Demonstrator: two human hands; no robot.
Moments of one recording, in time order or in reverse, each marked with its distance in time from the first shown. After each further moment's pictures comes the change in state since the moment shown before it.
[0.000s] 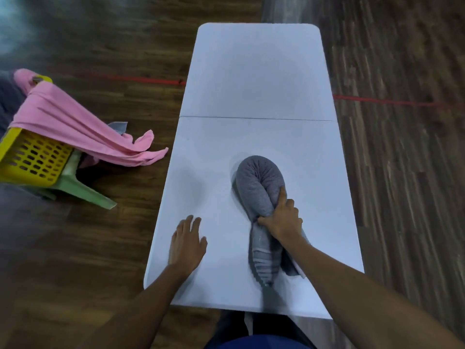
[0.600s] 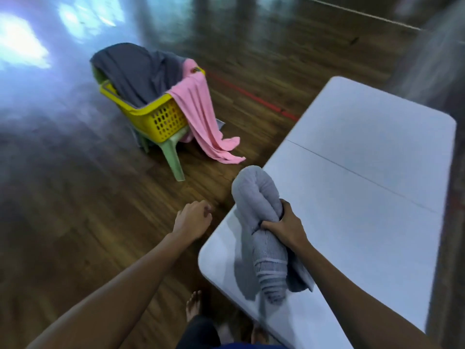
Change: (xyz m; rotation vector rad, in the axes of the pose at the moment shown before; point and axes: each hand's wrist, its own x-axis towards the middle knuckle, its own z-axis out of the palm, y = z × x) left_hand -0.072 -0.109 -0.115 -0.280 0.250 -0.362; right_hand -0.063 -0.154 0.022 0.174 -0.414 -0.532
